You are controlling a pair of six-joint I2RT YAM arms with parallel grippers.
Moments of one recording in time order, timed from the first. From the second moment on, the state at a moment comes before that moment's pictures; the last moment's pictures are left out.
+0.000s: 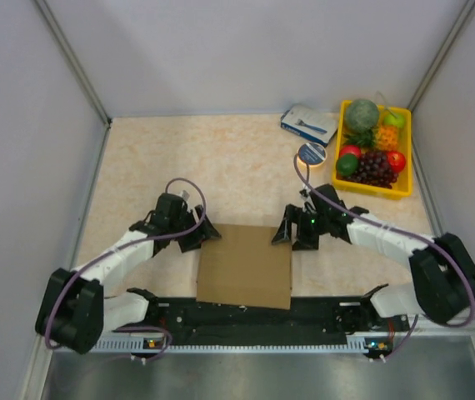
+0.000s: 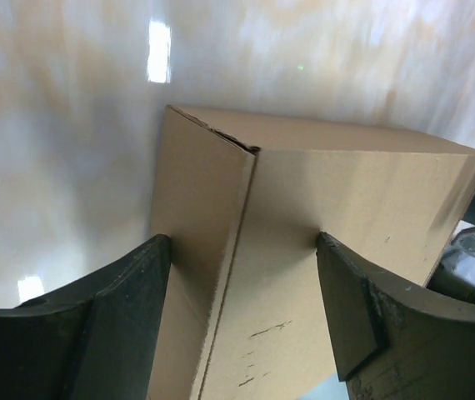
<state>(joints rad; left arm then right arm) -0.38 1.08 0.47 -0.29 0.36 -0.80 0.58 1.25 0.60 -0.30 -0.44 0.75</state>
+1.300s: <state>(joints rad) -0.65 1.17 0.72 -0.42 0.01 0.10 0.69 1.19 0.53 -0.11 -0.25 0.13</state>
